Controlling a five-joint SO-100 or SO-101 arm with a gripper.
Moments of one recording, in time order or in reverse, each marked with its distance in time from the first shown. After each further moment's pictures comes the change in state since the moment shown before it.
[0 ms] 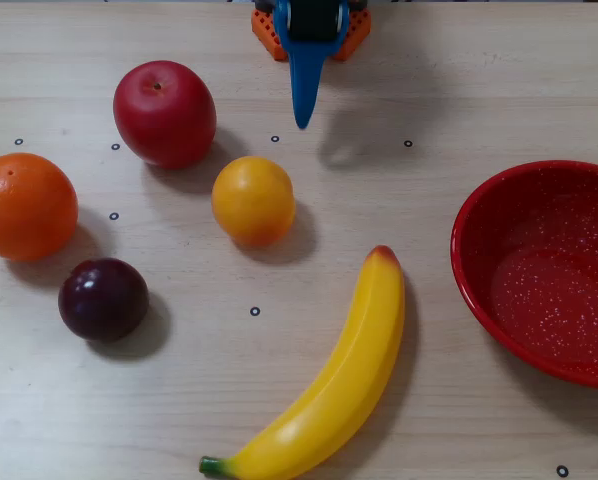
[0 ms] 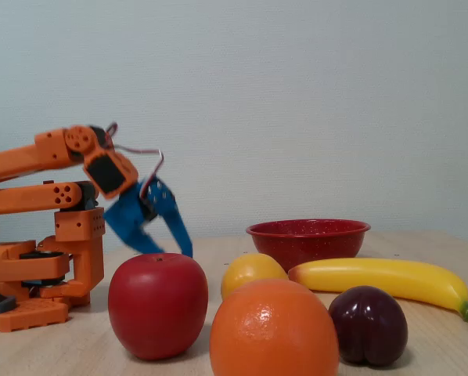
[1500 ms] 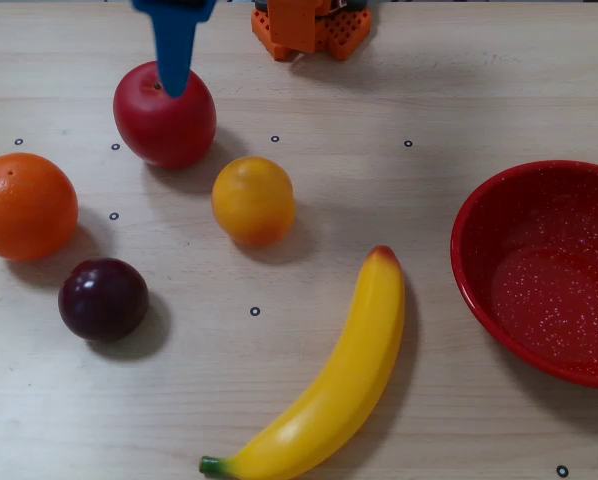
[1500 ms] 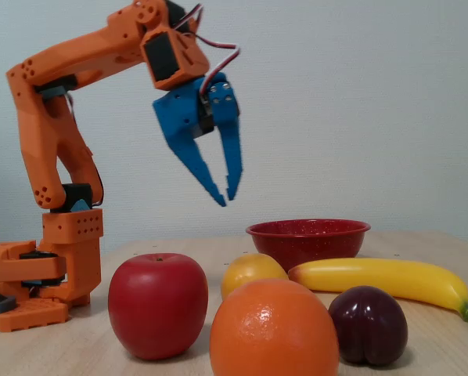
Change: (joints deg) arm 21.6 -75.6 -76.3 16.0 -13.5
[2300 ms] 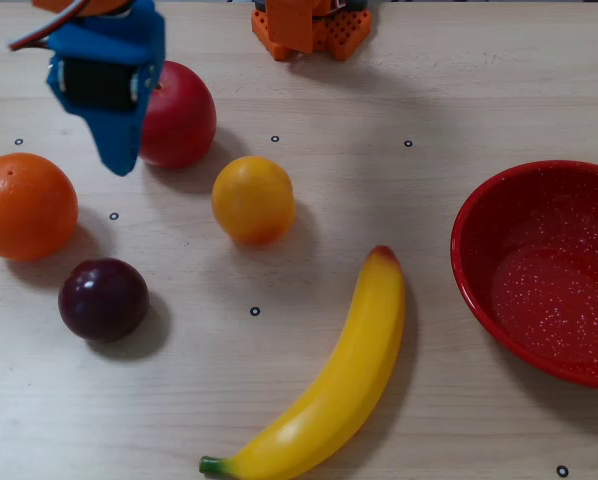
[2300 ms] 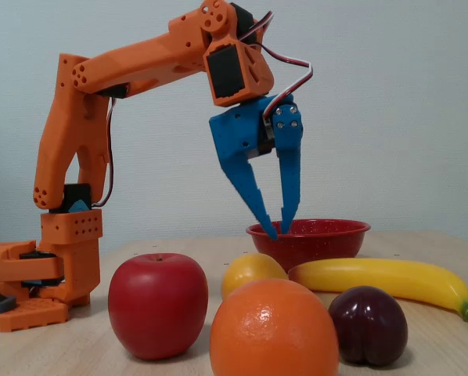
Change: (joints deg) arm 3.4 -31.2 -29.0 3.6 -0.2
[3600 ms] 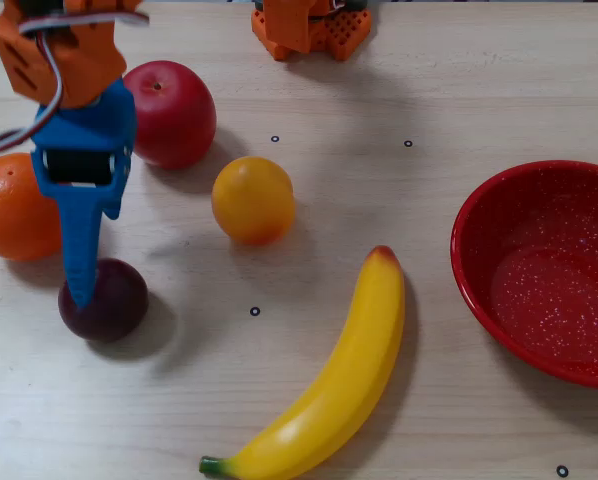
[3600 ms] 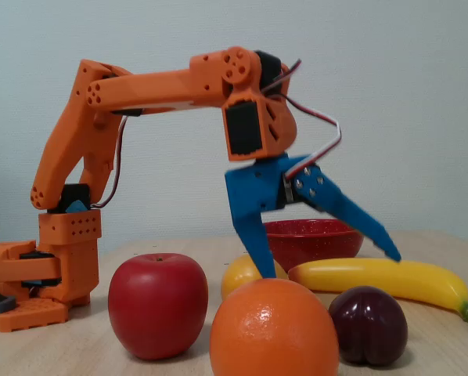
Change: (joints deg) arm 2.8 -16.2 -5.2 -4.6 -7.9
